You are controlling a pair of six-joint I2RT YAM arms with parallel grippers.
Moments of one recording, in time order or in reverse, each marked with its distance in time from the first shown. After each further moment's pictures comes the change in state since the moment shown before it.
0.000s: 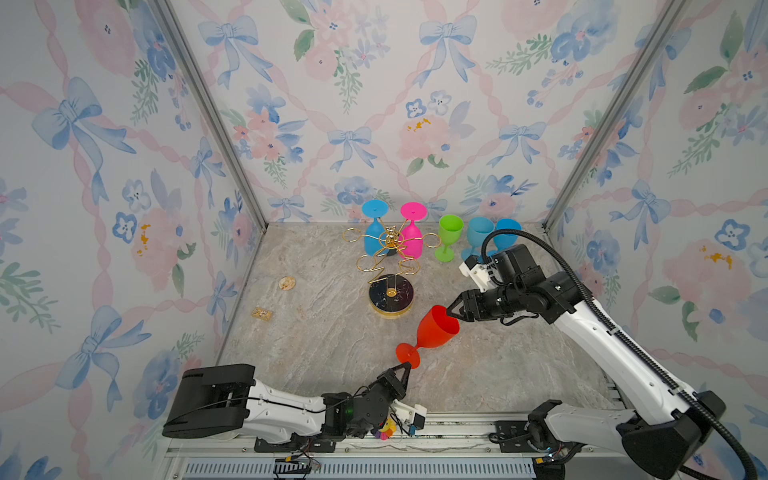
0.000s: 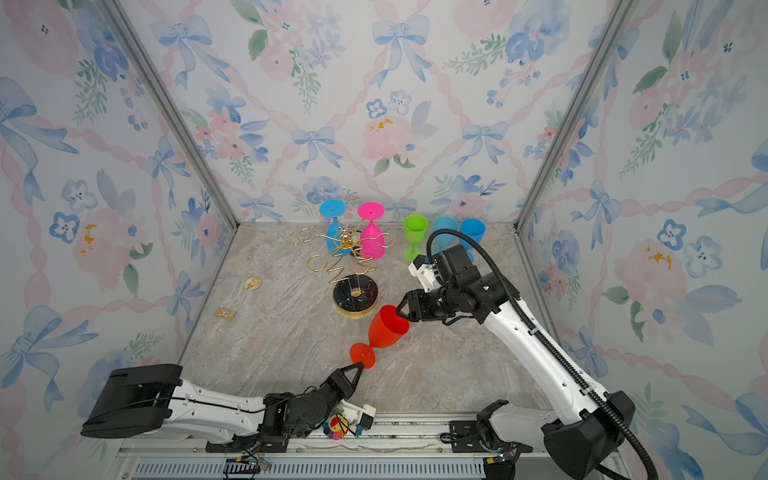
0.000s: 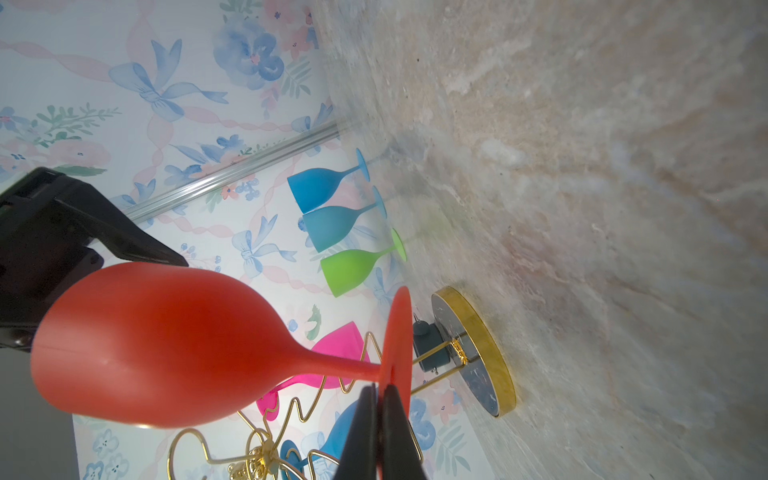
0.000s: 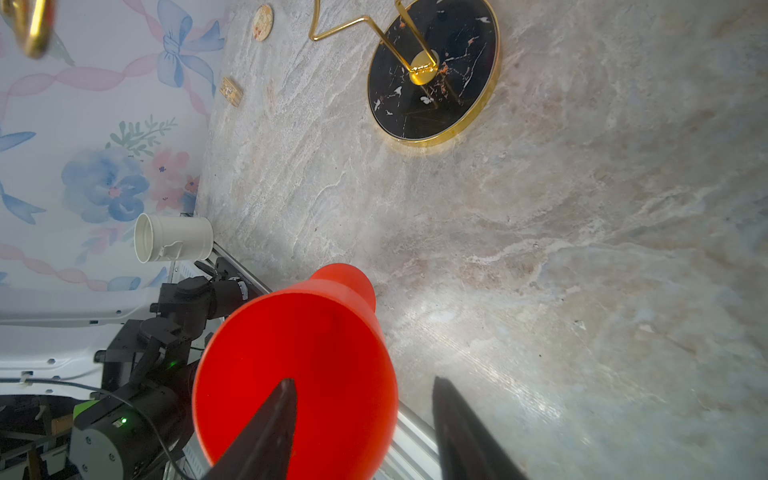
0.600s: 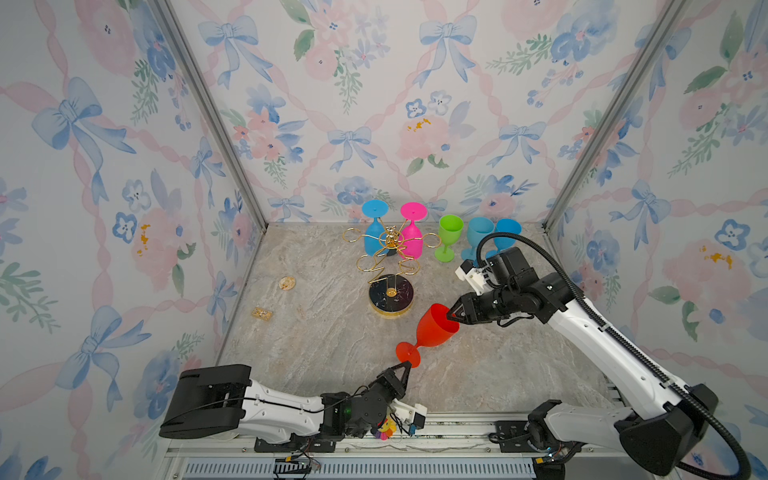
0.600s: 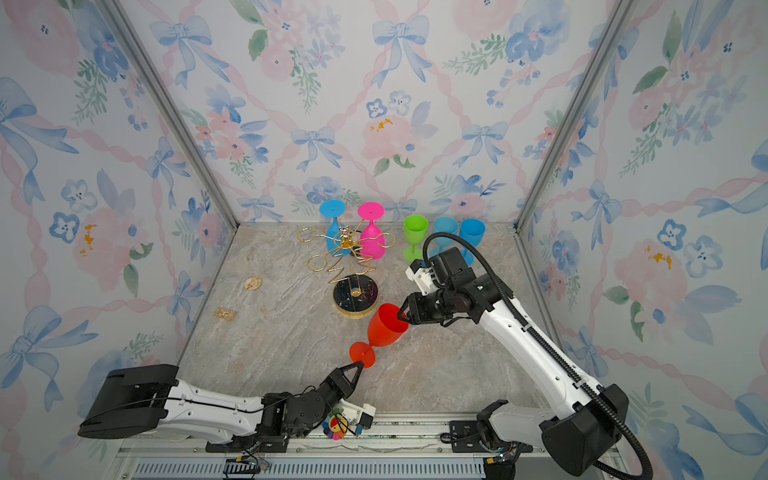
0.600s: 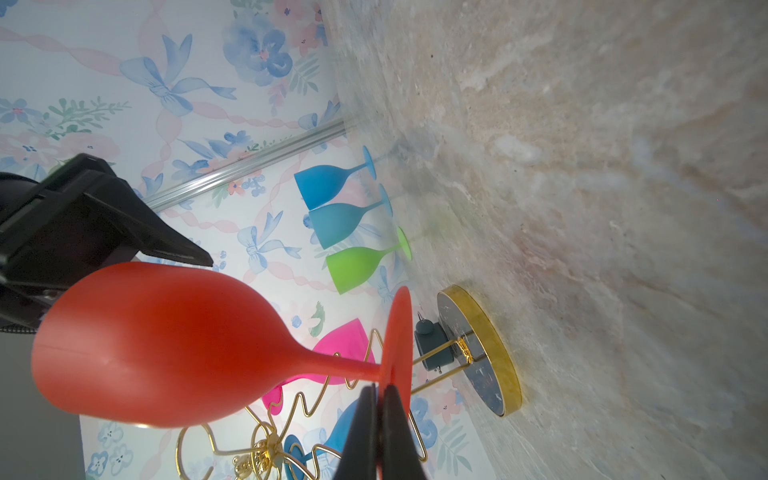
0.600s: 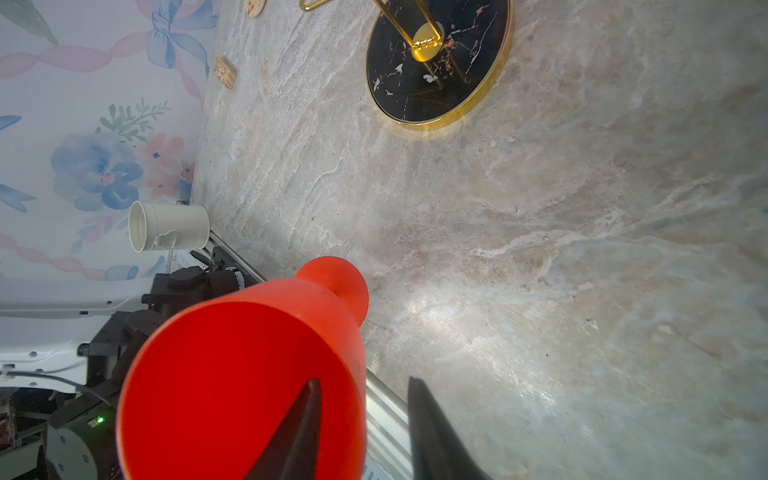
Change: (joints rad) left arm 0.000 -0.024 0.000 0.000 -0.003 0.004; right arm 0.000 0.018 -0.047 0.027 -0.037 -0.008
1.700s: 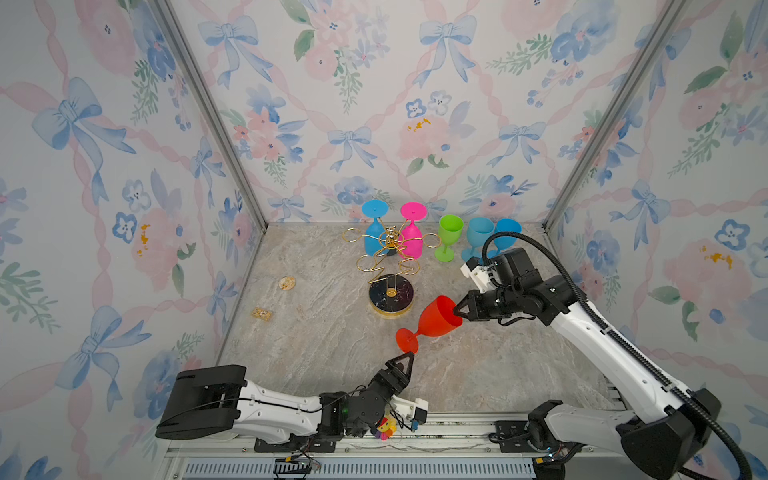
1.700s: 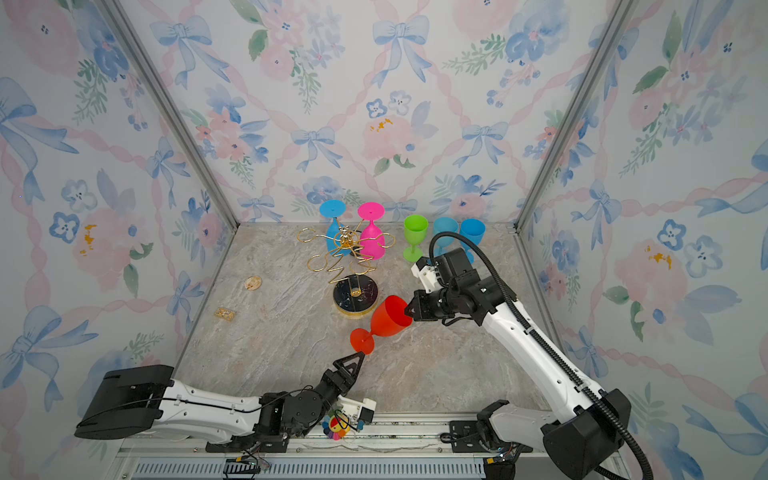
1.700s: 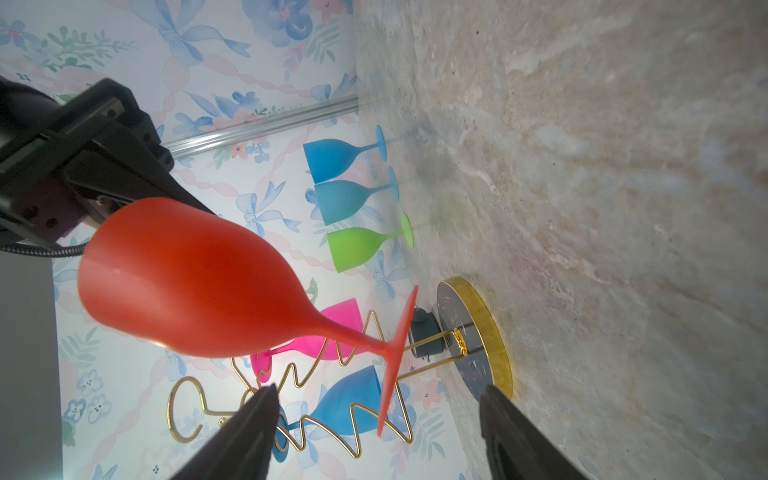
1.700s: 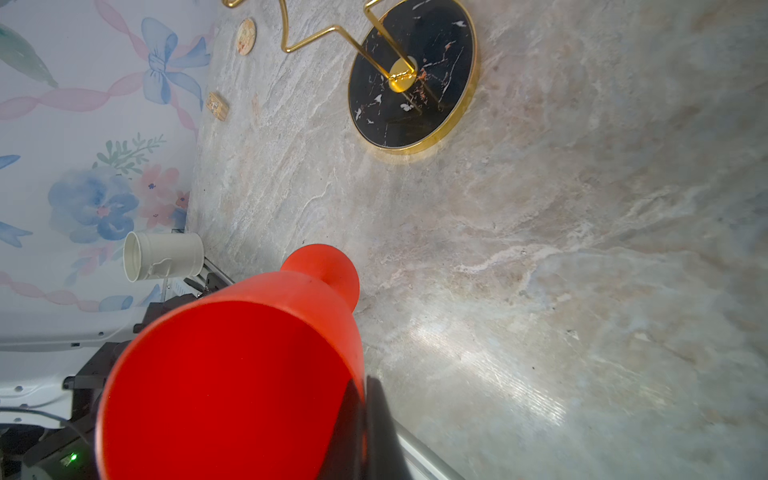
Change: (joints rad) left arm 0.000 -0.038 0.001 0.014 -0.049 -0.111; right arm -0.050 -0.025 -0.035 0.058 0.053 0.030
